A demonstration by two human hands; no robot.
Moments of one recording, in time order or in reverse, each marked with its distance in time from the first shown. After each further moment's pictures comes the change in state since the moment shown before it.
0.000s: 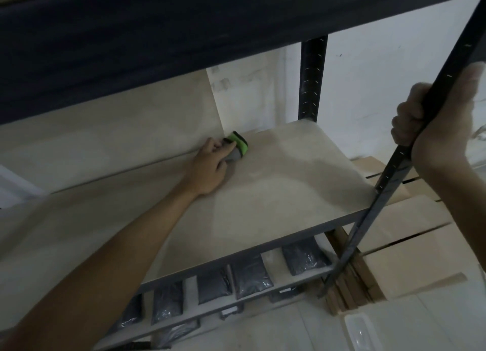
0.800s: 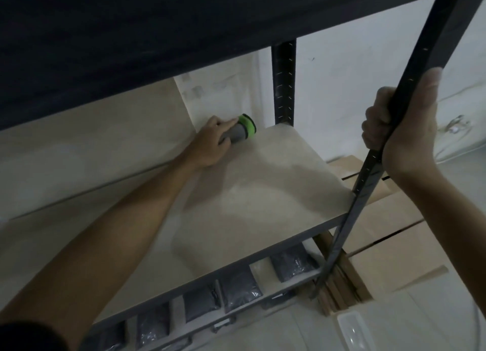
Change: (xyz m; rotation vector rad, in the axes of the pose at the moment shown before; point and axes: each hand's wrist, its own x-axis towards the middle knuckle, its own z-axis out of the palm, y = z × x) left_hand 0.101 0.025 0.010 -0.021 -0.126 0.084; right_hand -0.009 -0.003 -0.001 -0.018 0.050 -0.065
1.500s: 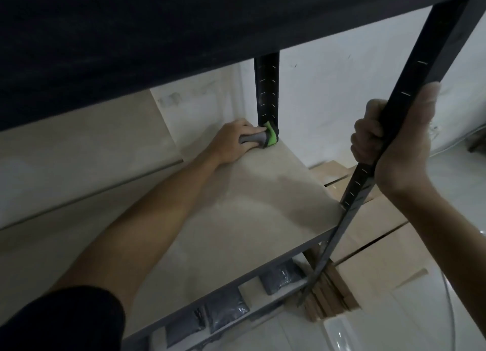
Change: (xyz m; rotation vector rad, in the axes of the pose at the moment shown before) left_hand 0.071 0.037 0.049 -0.142 -0.007 0.262; right_hand 0.004 0.005 -0.005 -0.027 0.010 0.011
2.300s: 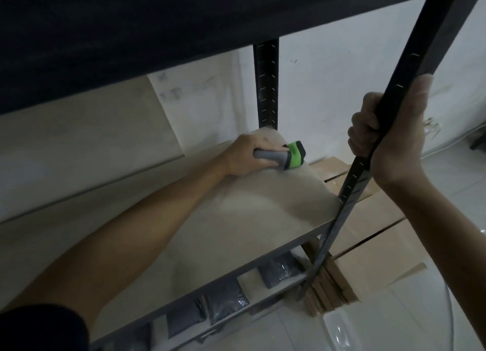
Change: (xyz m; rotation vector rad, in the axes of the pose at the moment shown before) left_hand -0.026 0.039 0.019 -0.199 -0.112 0.098; right_hand -0.003 -0.002 0.001 0.013 -0.009 0.000
